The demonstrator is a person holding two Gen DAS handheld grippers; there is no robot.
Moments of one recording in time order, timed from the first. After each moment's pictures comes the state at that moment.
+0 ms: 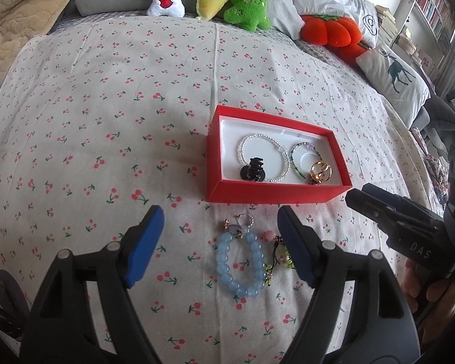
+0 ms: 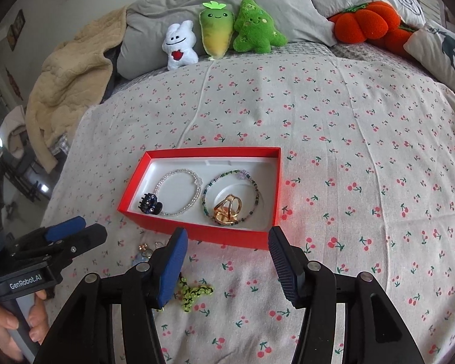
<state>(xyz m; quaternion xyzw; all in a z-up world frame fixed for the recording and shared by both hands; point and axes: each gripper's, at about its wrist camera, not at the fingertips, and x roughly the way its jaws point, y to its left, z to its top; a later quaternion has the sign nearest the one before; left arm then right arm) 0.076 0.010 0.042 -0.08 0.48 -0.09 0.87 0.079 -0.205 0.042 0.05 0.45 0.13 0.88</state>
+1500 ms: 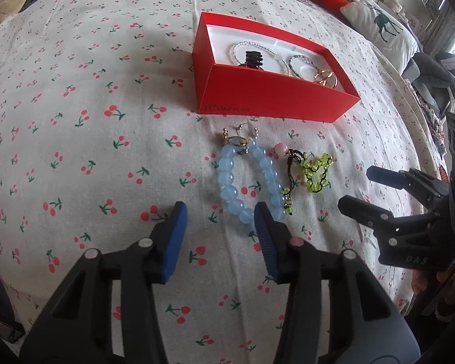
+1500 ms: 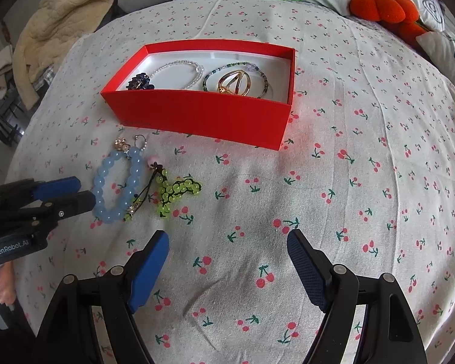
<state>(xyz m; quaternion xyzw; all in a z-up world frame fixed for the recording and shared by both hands) 0.049 0.002 -0.016 -0.04 0.54 -0.15 0.83 0.040 -0.182 -0.016 -0.04 0.54 0.11 0.83</state>
